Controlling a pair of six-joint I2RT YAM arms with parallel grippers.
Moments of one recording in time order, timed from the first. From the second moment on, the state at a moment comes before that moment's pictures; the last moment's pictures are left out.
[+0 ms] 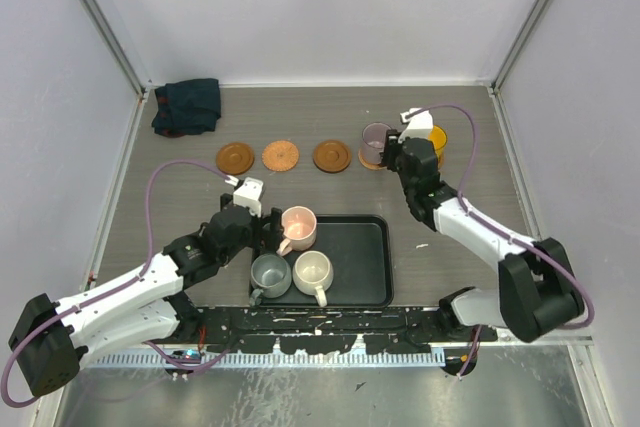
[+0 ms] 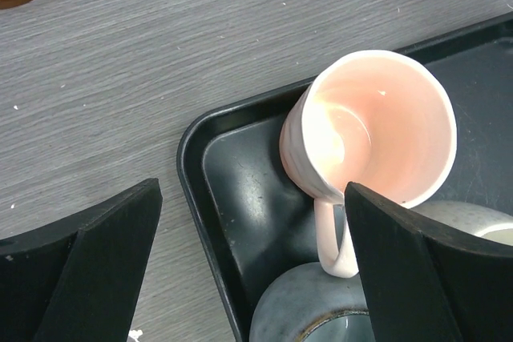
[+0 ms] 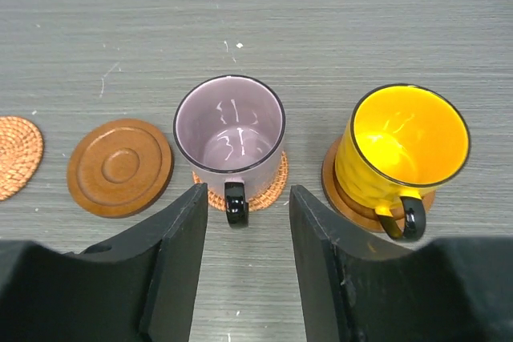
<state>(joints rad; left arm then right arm) -0.84 0.88 0.49 -0.17 -0.34 -0.36 0.40 1.33 0.72 0.35 0.35 0.13</state>
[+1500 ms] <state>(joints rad) -0.84 0.84 0.49 -0.20 -0.13 -0.36 1.22 1.05 0.70 -0.39 0.40 0.60</state>
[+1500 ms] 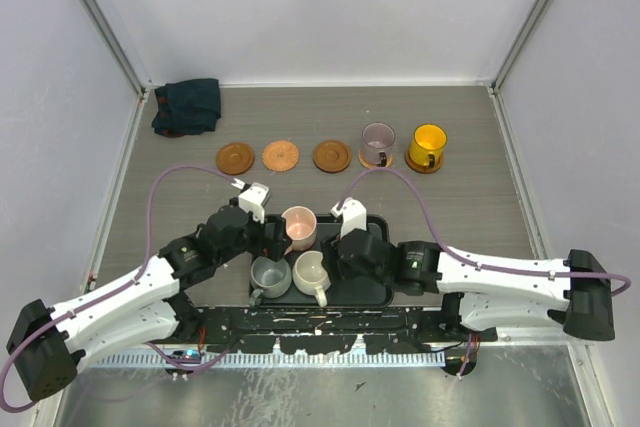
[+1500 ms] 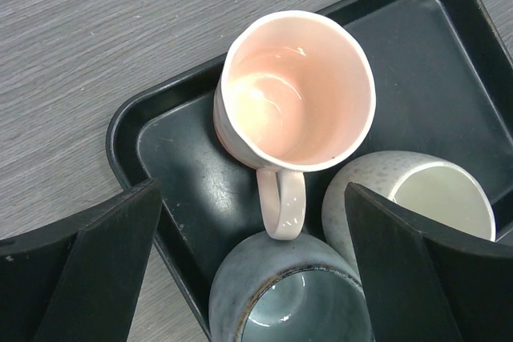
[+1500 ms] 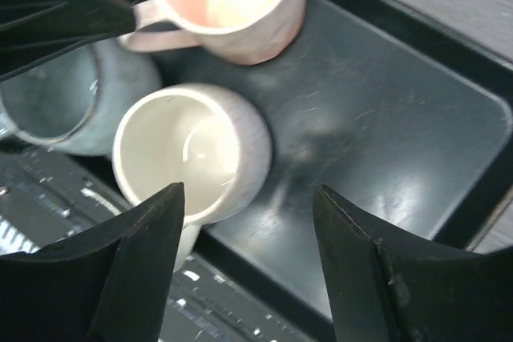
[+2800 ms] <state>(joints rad) -0.84 0.83 0.46 -0.23 -0.15 -0.41 1.58 1.44 0.85 -0.59 0.64 1.03</state>
